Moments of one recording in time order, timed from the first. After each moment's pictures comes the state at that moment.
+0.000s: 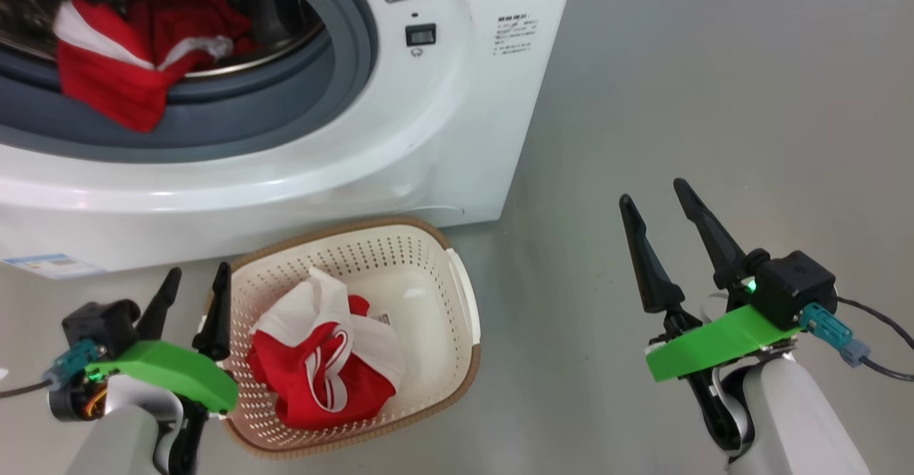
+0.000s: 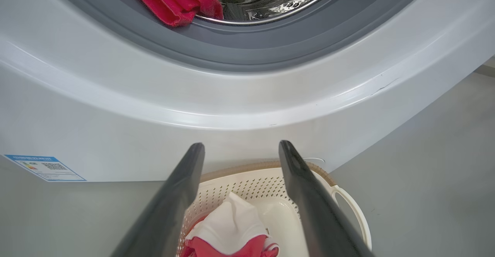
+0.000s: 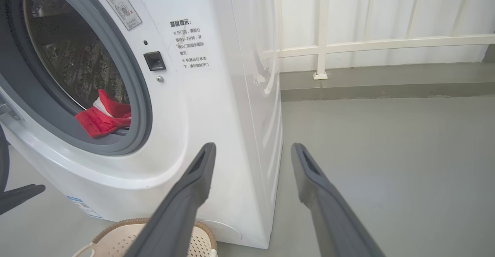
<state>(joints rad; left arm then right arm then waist) -0.47 0.22 -0.30 0.71 -0.57 -0.13 -0.25 -0.31 -0.07 0.11 0.17 0.22 0.13 -0.26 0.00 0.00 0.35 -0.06</state>
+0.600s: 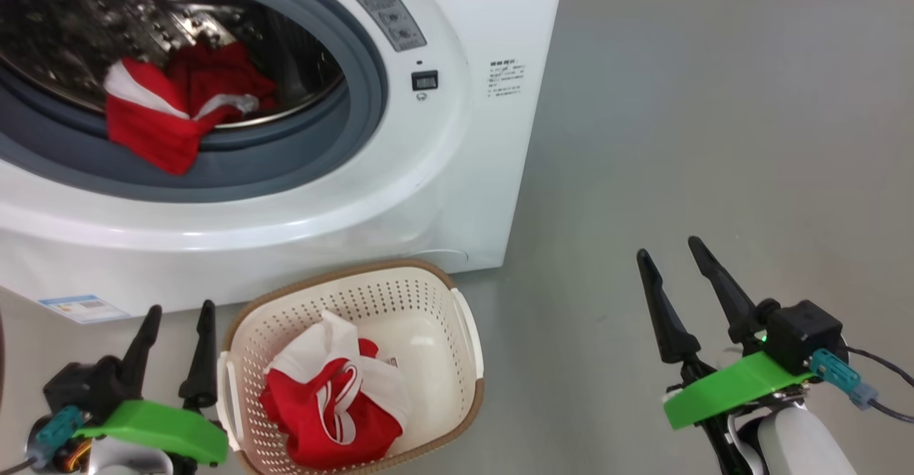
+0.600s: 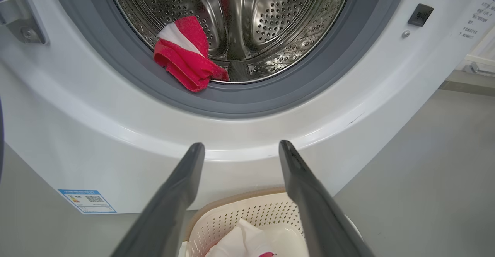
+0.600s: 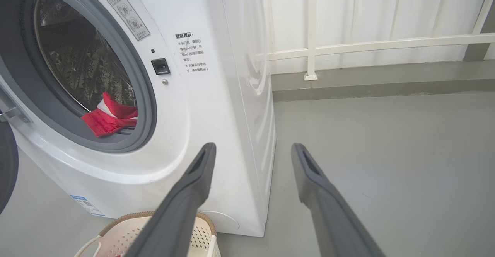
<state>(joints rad) -0.26 0.19 -0.12 0.47 -0.41 -0.13 -0.25 -0.21 -0.09 0.10 0.18 0.24 0.13 -0.26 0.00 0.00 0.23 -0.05</state>
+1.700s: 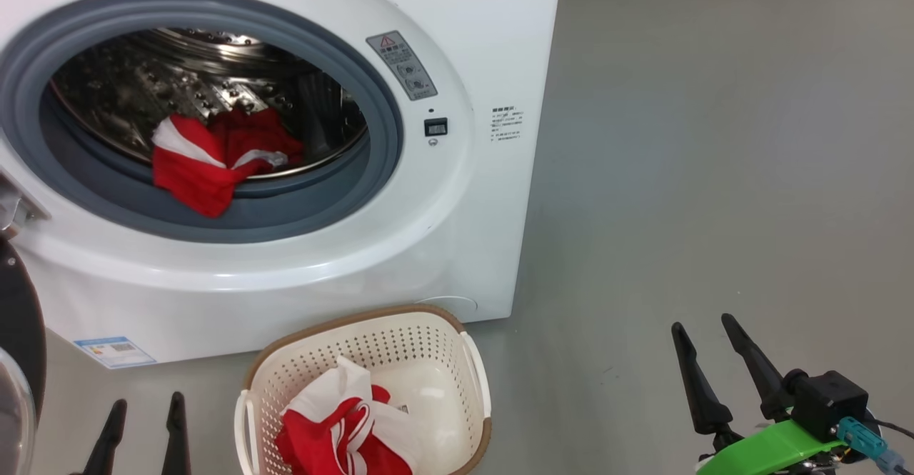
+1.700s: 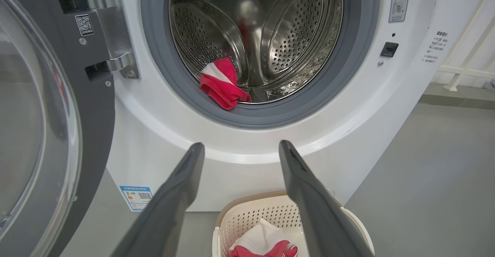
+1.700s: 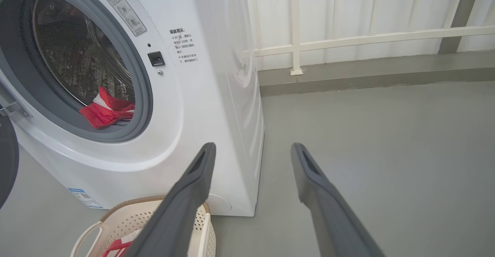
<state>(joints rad) 0.09 0.12 0.06 0.16 -0.29 -0.13 -0.25 -0.03 -0.12 0.04 0.18 0.27 0.13 -0.26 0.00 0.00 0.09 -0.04</state>
